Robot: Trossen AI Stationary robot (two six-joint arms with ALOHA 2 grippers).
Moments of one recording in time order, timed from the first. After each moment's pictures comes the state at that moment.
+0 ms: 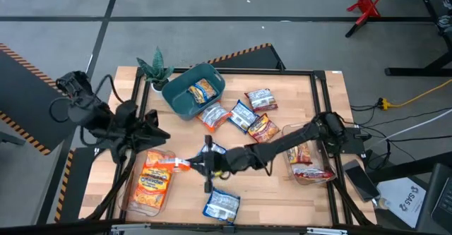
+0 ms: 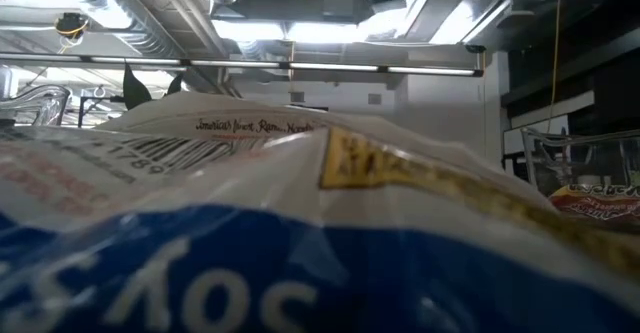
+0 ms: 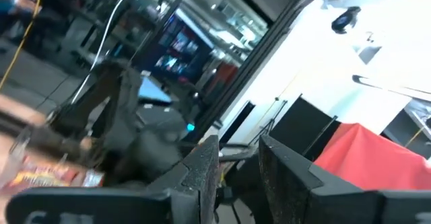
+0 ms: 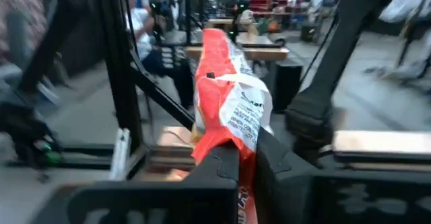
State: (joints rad) left arm -0.76 0.90 1.11 0.05 -0.59 -0.53; right arm 0.34 2.08 1.59 0.49 0.26 0.04
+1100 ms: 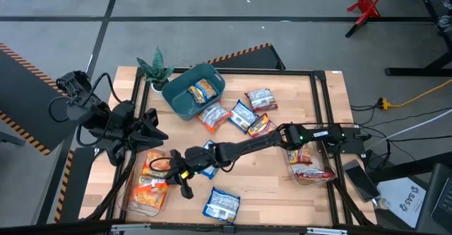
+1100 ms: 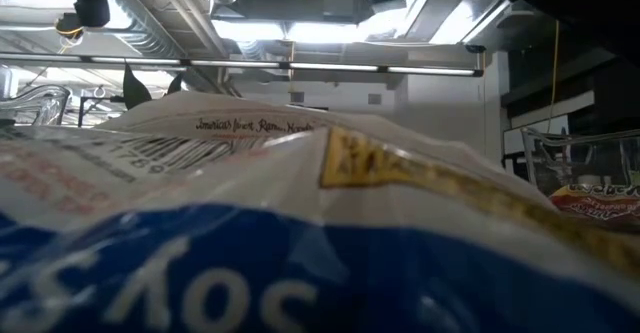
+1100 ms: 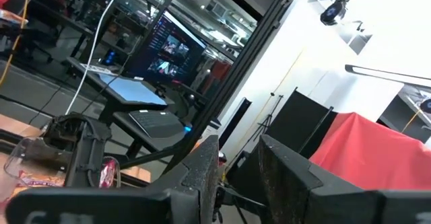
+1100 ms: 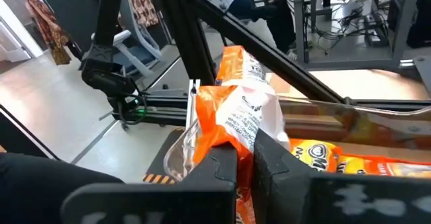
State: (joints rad) left arm -0.76 0.90 1.11 0.07 -0.56 -0.45; right arm 0.25 2.58 2.30 0.10 -0.25 0.23
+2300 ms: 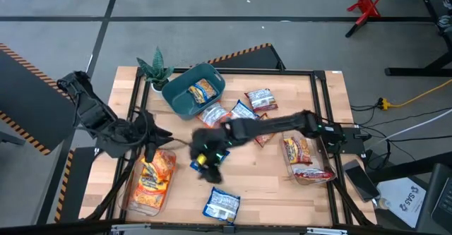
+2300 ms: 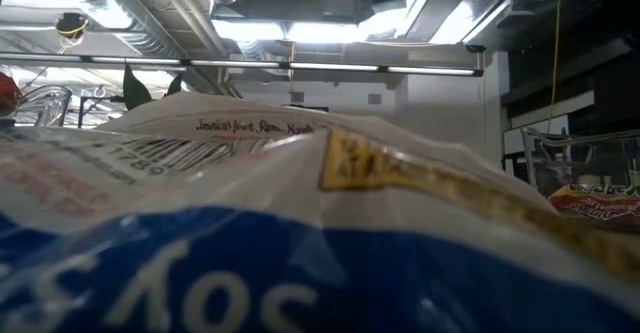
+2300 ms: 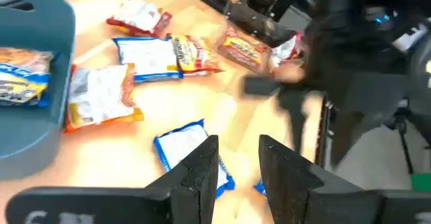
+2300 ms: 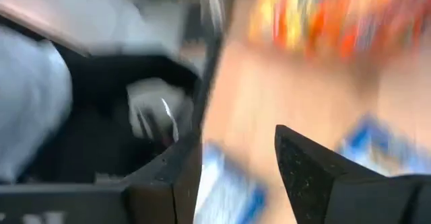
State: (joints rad) left arm -0.78 0.93 1.11 -0.93 -0.79 -1.10; right arm 0.22 2.28 2.35 -0.91 -0.44 0.25
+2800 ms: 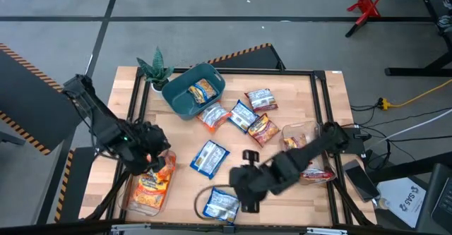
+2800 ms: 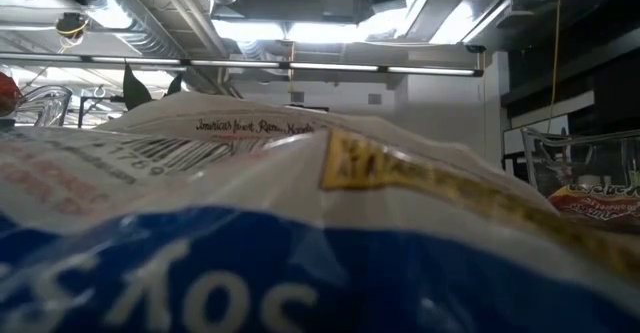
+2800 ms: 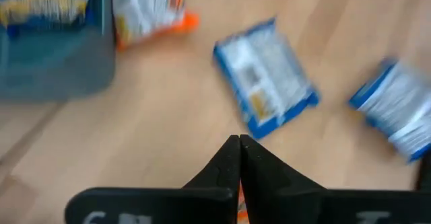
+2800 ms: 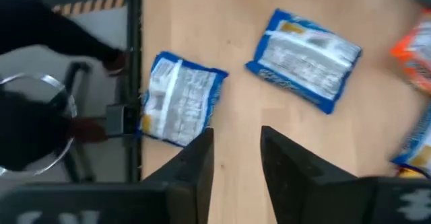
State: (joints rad) left arm -0.79 1.10 1.02 -1.13 -0.61 -1.24; right arm 0.55 2.10 2.35 -1.34 0.23 0.57
